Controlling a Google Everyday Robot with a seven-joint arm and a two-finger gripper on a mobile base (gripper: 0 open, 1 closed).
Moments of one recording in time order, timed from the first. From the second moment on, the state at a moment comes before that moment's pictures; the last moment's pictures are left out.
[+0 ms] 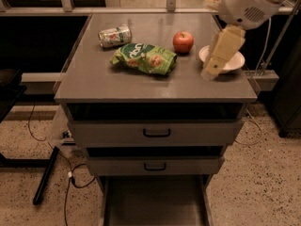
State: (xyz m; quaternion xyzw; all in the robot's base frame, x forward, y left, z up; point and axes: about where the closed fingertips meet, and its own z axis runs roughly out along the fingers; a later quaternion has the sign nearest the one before) arm 0.541 -0.133 1.009 -0.66 0.70 -0.01 0.29
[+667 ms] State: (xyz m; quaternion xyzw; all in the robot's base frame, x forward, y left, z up) arm 0.571 -0.117 1.012 -0.65 0.68 0.02 0.33
